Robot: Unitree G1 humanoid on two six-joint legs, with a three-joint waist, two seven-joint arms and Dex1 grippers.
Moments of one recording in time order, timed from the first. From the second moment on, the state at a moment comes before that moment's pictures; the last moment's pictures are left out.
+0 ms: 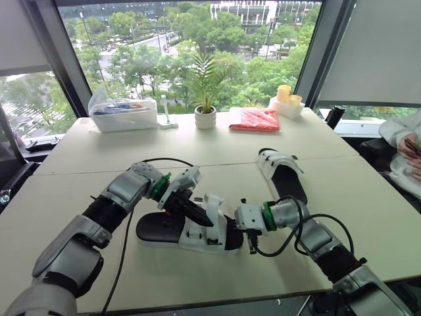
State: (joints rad) left arm -0.95 0.60 -0.54 0.38 -0.48 0.49 -1.61; right arm -0.56 -0.53 0.41 0.26 -0.03 -0.19 1.17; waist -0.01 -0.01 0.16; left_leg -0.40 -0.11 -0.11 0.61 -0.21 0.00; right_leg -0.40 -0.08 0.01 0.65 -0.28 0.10
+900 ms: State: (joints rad) left arm -0.93 0.52 -0.49 0.47 -0.34 0.40 -1.61; right arm -0.55 -0.53 0.41 0.24 -0.03 -0.18 1.16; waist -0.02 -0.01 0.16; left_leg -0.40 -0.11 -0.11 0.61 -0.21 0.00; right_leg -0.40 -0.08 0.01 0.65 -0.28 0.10
